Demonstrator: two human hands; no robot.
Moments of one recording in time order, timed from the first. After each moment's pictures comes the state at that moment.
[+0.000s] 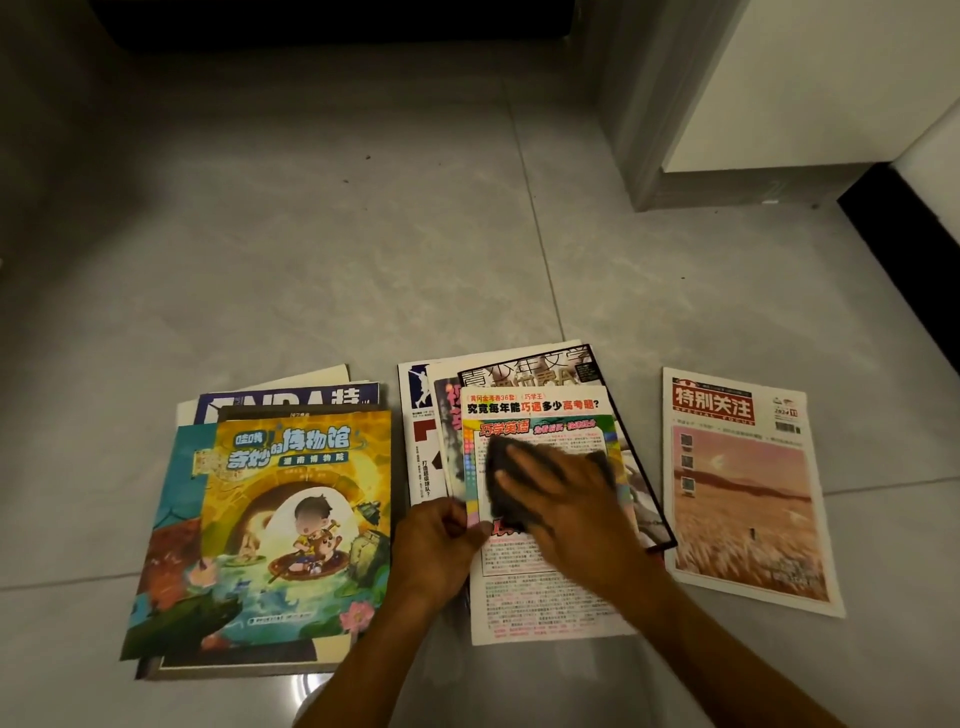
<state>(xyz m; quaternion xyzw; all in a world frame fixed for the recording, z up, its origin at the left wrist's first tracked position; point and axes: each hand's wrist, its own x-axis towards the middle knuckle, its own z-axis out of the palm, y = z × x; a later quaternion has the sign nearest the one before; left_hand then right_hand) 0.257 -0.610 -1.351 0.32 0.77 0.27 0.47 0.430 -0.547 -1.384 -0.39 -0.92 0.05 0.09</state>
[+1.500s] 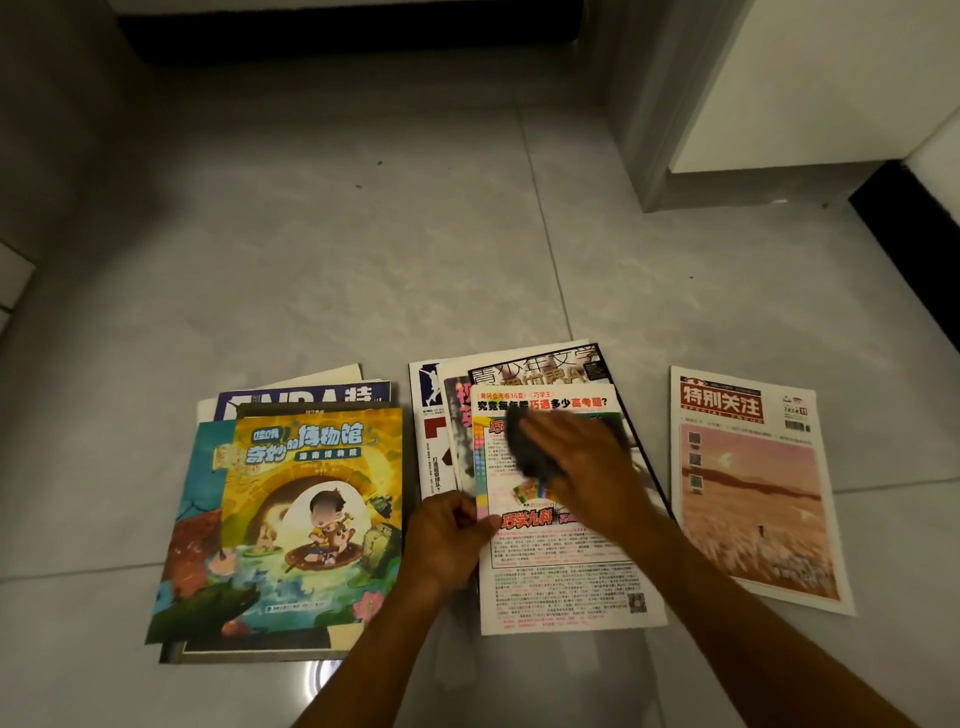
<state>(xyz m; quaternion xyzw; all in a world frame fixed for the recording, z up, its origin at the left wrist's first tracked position) 0.257 -0.605 -1.348 0.31 0.77 0.26 0.49 0.428 -0.502 -1.376 -0.44 -0.88 0.16 0.09</state>
